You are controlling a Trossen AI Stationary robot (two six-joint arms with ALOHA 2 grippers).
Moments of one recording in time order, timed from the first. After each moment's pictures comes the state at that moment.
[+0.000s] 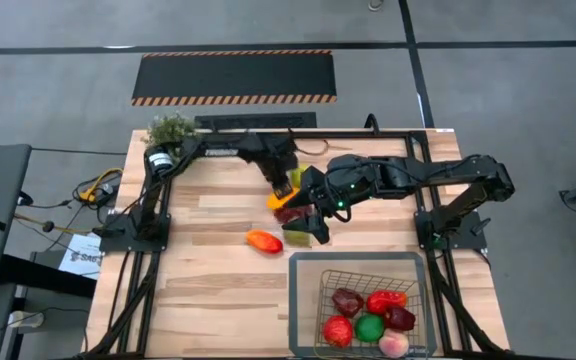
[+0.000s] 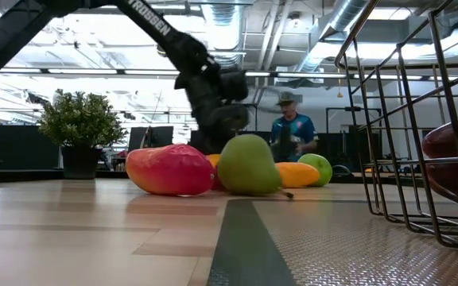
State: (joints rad) left arm 0.41 2.08 1.52 -0.65 0.30 0.00; right arm 0.11 1.54 1.63 -0.48 -0.10 0.46
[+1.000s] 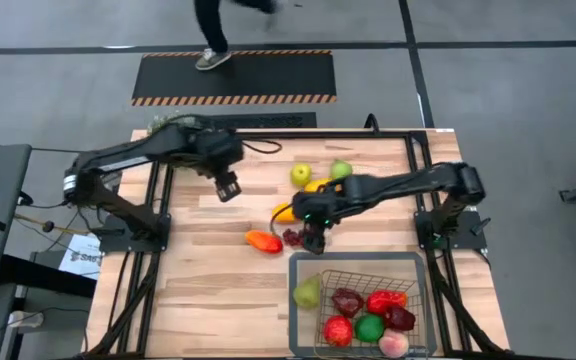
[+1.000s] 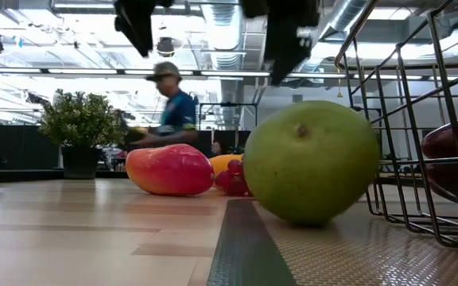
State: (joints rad) left arm 0.22 1.40 1.57 -1.35 -0.20 -0.23; right arm 0.11 1.80 1.63 -1.00 0.03 0.38
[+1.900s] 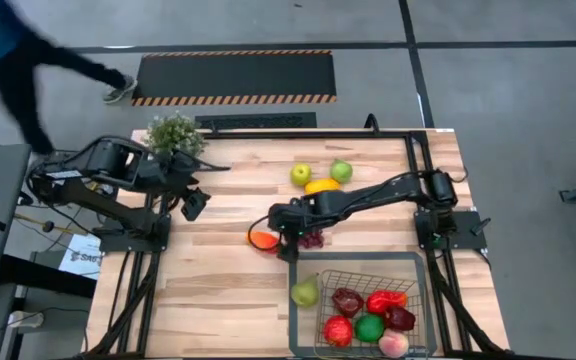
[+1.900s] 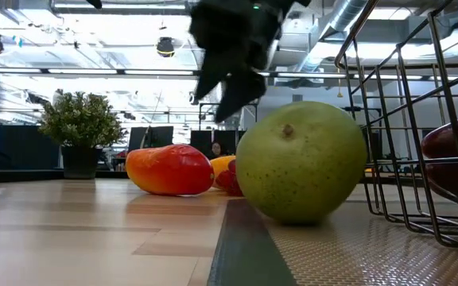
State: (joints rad) left arm -0.12 1.15 1.57 -1.48 -0.29 -0.78; right arm 0.10 2.00 1.63 -0.63 0.00 0.36
